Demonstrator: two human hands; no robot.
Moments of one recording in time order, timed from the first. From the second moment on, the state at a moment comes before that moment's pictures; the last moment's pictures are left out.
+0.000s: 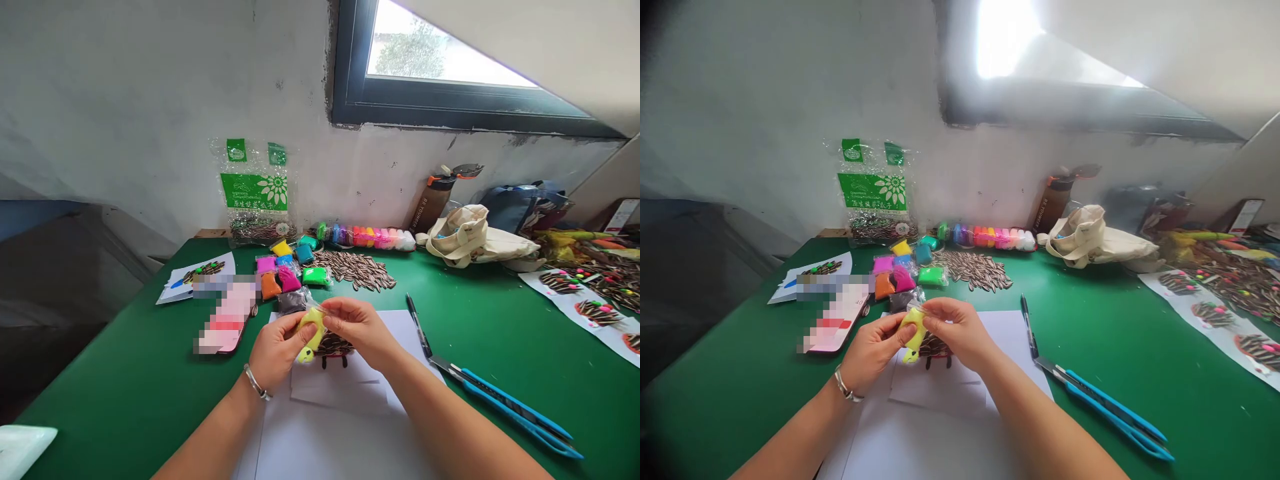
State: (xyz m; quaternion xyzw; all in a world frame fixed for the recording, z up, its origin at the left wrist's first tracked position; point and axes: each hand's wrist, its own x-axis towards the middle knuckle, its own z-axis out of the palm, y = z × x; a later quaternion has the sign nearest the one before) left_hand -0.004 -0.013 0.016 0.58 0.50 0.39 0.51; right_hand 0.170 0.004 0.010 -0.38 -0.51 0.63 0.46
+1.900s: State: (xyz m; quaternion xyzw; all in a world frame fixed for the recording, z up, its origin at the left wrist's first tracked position) left_hand -0.010 -0.005 -0.024 0.82 0.53 0.20 0.00; right_hand 0.146 0.119 -0.013 -0.72 -0.63 0.19 0.22
